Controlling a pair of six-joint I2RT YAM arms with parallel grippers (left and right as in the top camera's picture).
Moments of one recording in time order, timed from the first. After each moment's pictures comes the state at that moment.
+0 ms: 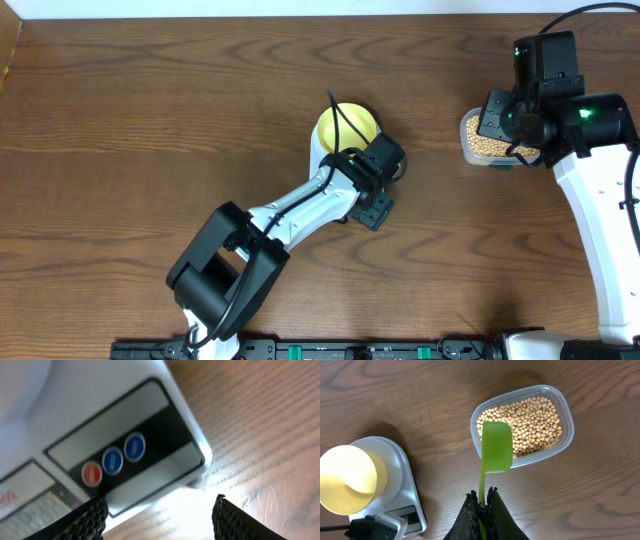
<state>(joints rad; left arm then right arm) -0.75 1.91 1.25 -0.69 0.05 -0.15 0.15 1.50 1.56 -1.11 0.13 0.41</state>
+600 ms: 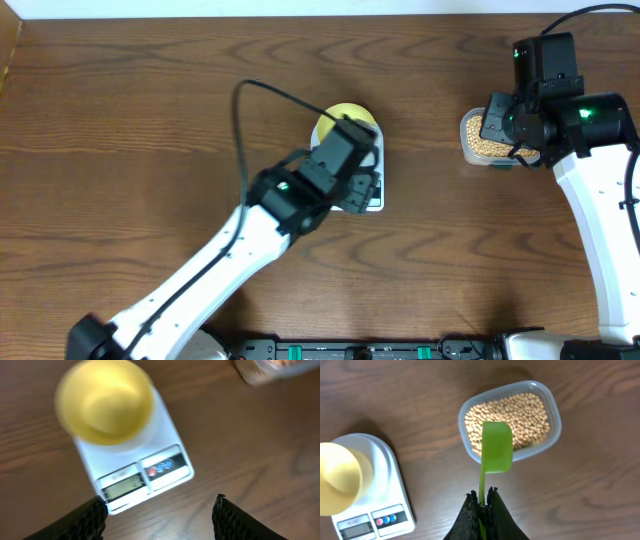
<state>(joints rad) -0.72 1.42 1.21 -0.73 -0.08 -0.26 0.15 1.50 1.56 -1.14 0.17 0.40</state>
